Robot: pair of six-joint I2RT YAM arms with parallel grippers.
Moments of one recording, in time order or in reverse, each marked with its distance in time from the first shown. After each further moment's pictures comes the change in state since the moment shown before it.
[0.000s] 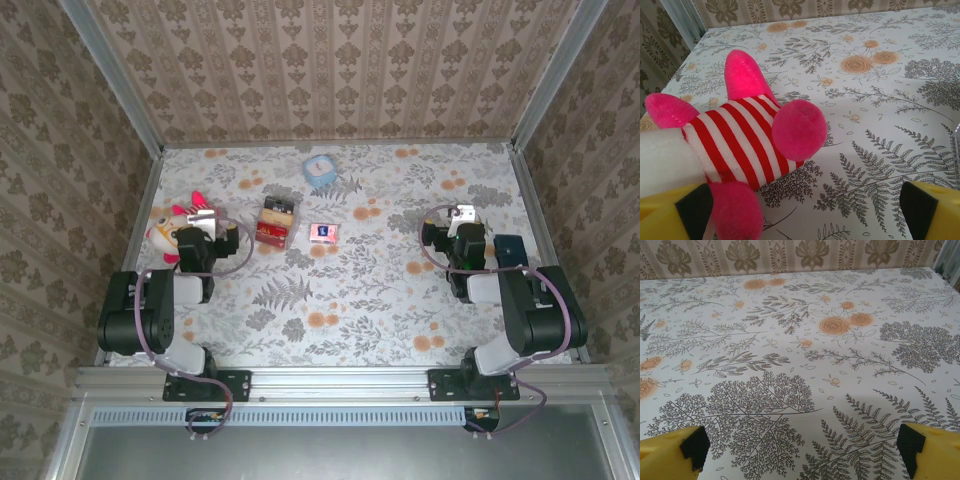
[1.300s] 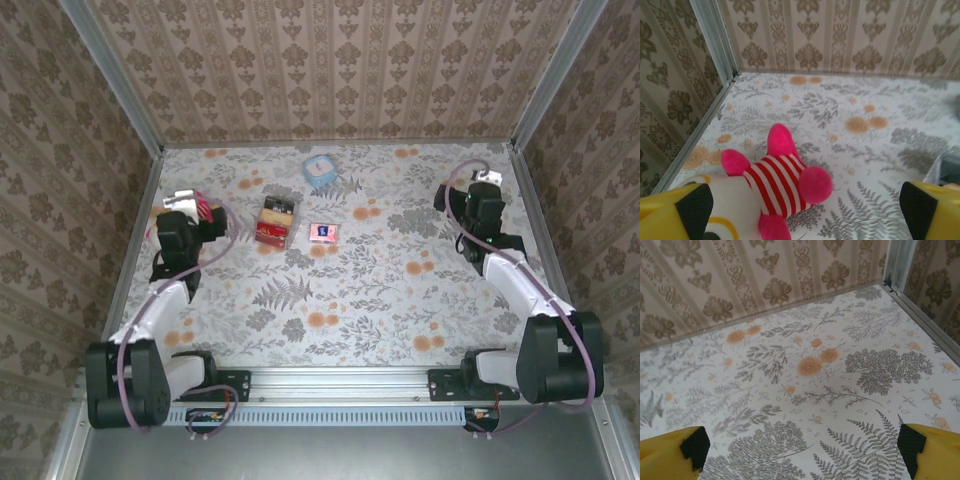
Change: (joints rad) left arm 0.006 -0.428 0.177 -0.530 -0.040 -0.117; right arm -0.008 -0.259 0.408 -0.775 0.126 0.255
